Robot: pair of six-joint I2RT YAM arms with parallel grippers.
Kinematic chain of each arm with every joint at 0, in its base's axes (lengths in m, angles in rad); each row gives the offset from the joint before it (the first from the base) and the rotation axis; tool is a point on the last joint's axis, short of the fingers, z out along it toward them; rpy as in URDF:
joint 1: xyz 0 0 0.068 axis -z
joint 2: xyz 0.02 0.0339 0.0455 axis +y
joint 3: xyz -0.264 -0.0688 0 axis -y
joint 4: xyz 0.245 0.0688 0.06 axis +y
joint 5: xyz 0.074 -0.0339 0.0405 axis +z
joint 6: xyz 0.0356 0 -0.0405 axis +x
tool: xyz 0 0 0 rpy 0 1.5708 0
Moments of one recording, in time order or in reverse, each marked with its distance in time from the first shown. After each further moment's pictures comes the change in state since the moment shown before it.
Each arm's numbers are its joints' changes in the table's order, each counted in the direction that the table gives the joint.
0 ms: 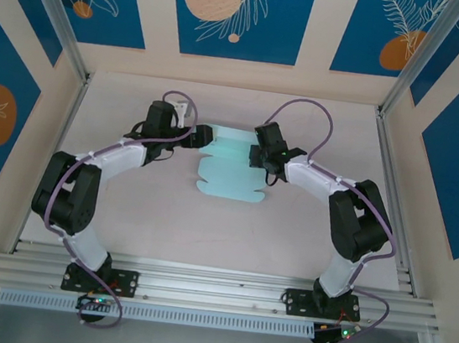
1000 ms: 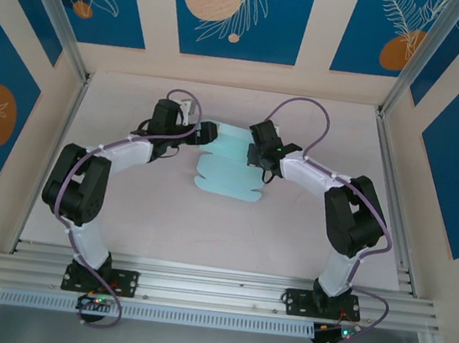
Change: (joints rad) left arm 0.019 0.082 0.054 -0.029 0.013 -0.042; right arm -0.019 0.048 0.073 0.089 -0.045 0.069
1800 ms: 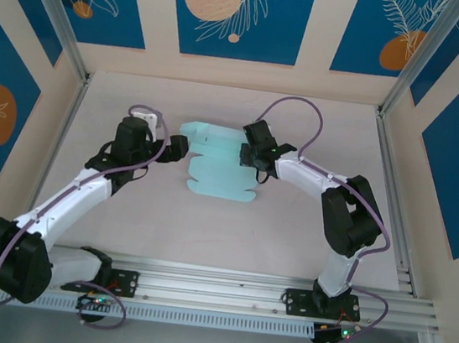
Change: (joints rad) left arm -0.003 -0.589 -0.276 0.285 0.226 0.032; right arm -0.032 0.010 0.019 -0.025 0.038 0.002
